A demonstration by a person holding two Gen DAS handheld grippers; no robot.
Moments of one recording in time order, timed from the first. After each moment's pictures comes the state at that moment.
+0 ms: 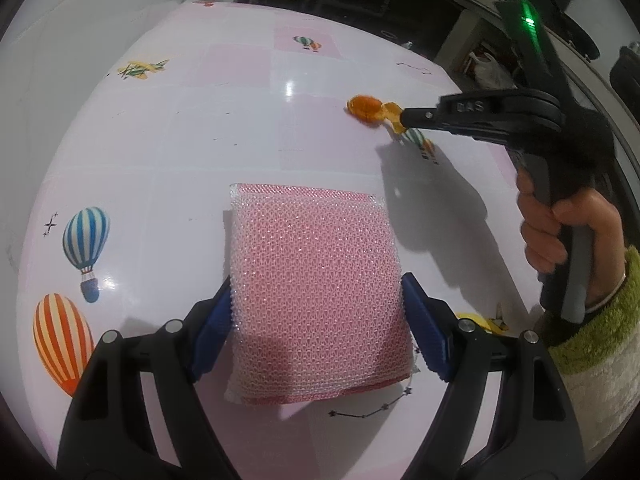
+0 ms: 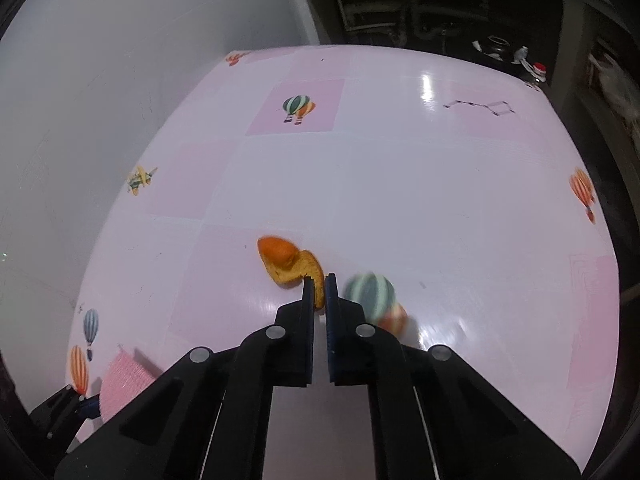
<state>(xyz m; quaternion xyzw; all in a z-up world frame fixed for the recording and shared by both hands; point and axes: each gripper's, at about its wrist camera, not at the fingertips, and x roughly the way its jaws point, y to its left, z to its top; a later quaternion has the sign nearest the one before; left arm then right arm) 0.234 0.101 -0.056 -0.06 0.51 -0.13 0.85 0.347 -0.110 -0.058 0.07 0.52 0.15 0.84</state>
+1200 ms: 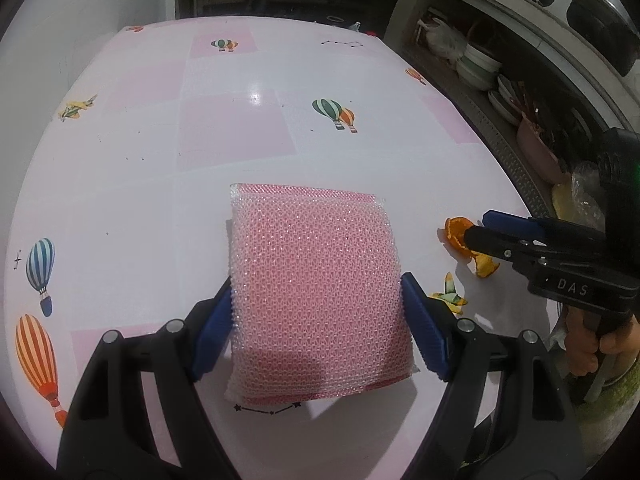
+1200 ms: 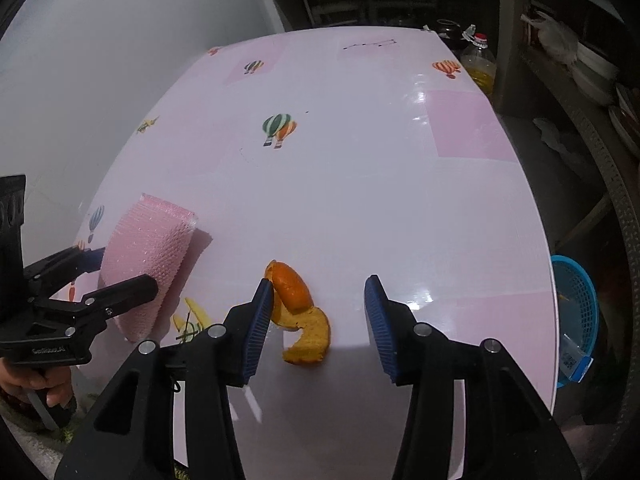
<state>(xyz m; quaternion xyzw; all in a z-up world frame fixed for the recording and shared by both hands) 0.216 0.038 -0.052 0.01 0.51 -0.19 0.84 0.188 -0.195 -0.065 0.08 0.51 0.12 0.85</state>
